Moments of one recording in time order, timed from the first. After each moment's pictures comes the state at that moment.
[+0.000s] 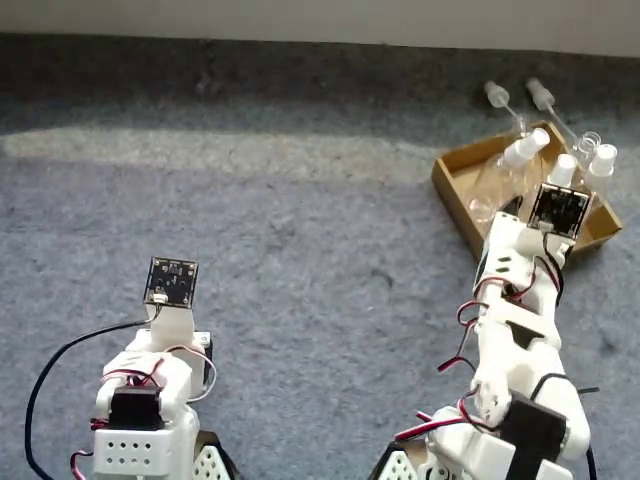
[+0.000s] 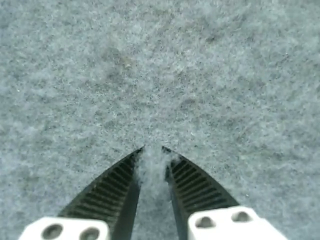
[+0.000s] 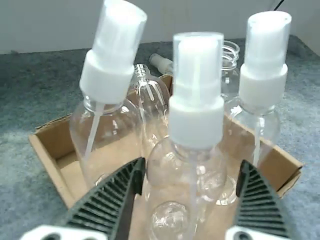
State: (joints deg) left arm -5.2 -104.2 95.9 75.8 0.9; right arm 18.9 -16.0 65.6 -23.3 7.0
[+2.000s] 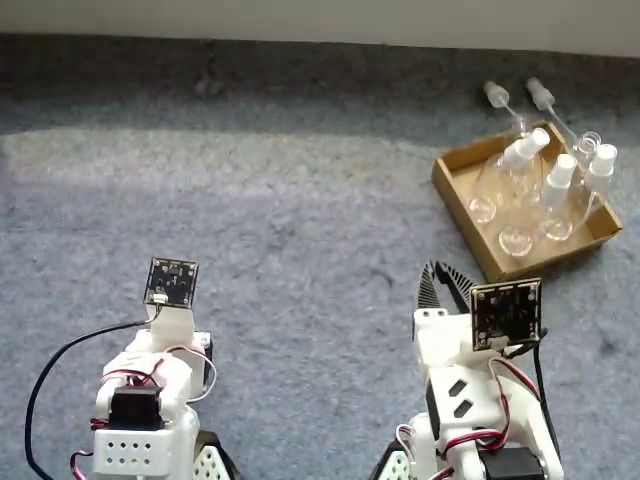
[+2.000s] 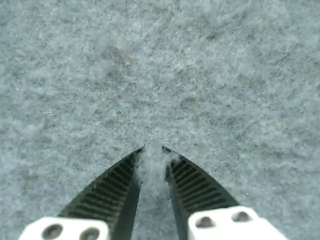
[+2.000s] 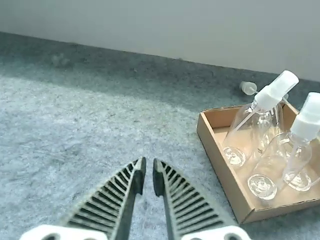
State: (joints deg) left arm -5.1 -104.2 95.9 76.1 0.9; right arm -7.5 -102.4 61.6 69.1 7.0
